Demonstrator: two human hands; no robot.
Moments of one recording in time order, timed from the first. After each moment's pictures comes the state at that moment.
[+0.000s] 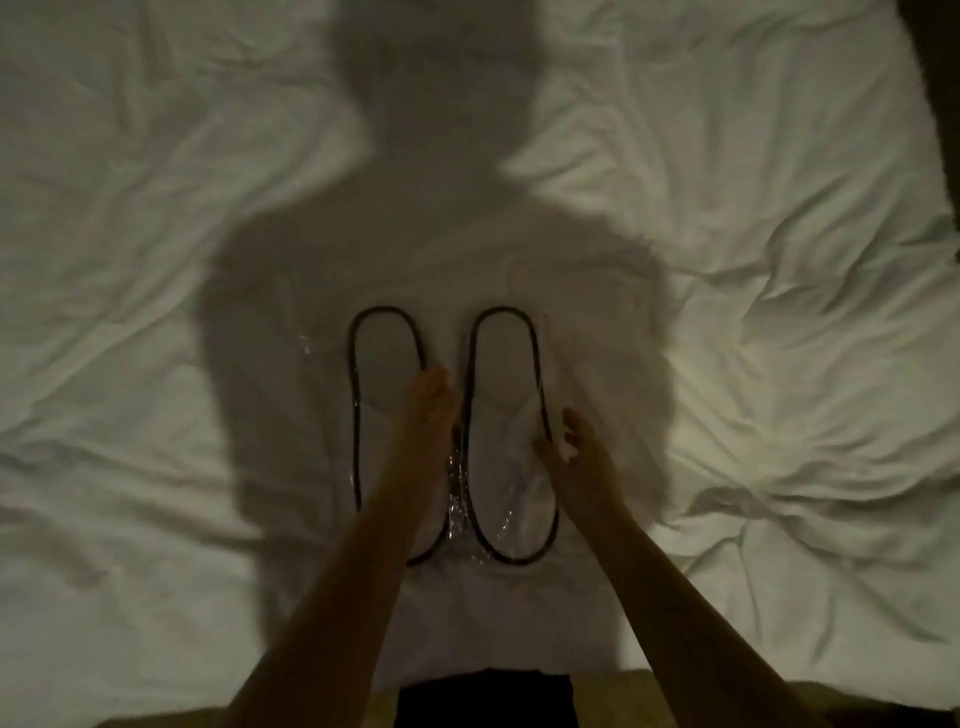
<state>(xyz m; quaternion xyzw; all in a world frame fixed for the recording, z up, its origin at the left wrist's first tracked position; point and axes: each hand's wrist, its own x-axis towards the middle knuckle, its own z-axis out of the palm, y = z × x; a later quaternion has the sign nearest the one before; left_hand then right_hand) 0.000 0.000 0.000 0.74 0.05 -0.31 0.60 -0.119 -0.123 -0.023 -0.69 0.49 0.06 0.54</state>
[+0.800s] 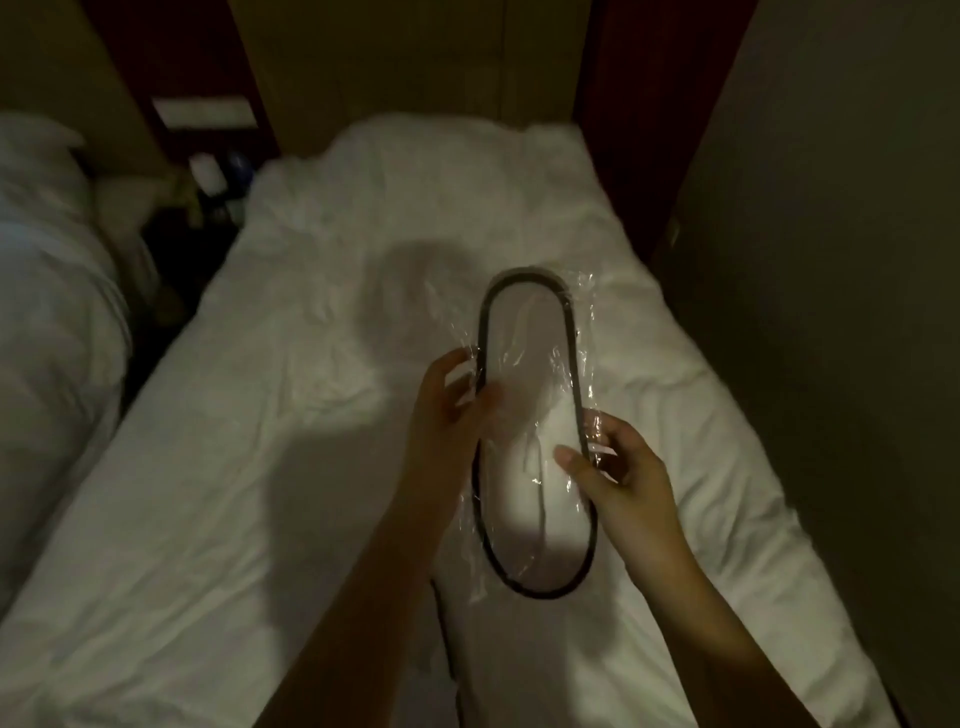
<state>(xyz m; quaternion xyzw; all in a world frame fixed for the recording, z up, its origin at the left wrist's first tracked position) 0.119 -0.089 0.352 0.64 -0.16 -0.16 0.73 -0.004 -0.205 0.336 -0.71 0.29 -0.24 0.60</state>
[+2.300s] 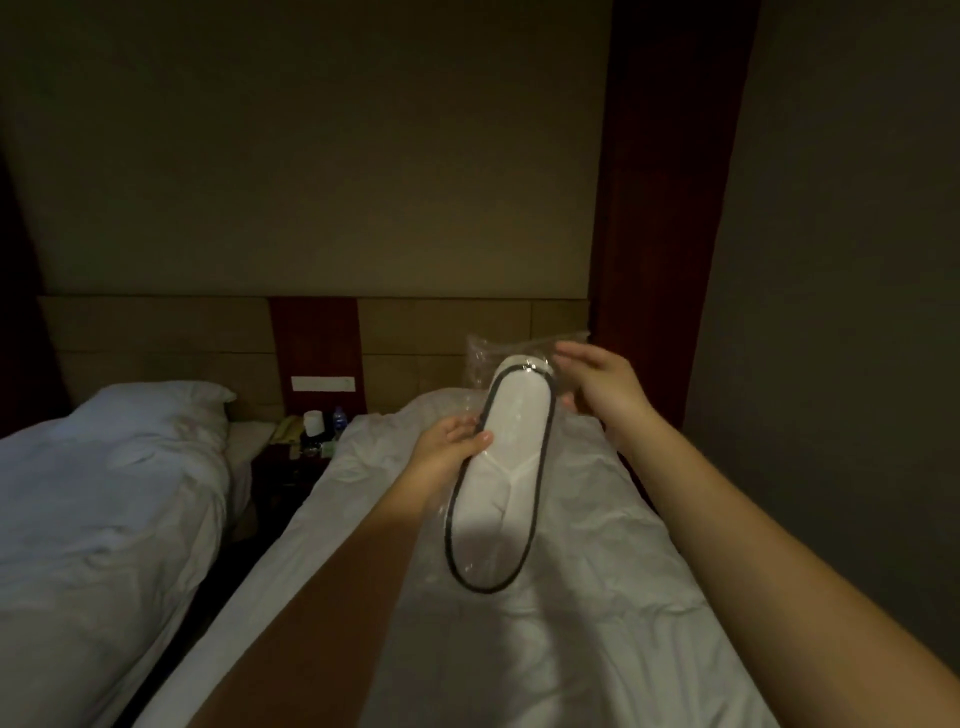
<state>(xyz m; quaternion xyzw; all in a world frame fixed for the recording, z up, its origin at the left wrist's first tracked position) 0.136 -0.016 0.575 0.62 -0.25 -0.15 0.73 0.022 -0.174 0.666 -0.69 0.16 -0.31 0.64</state>
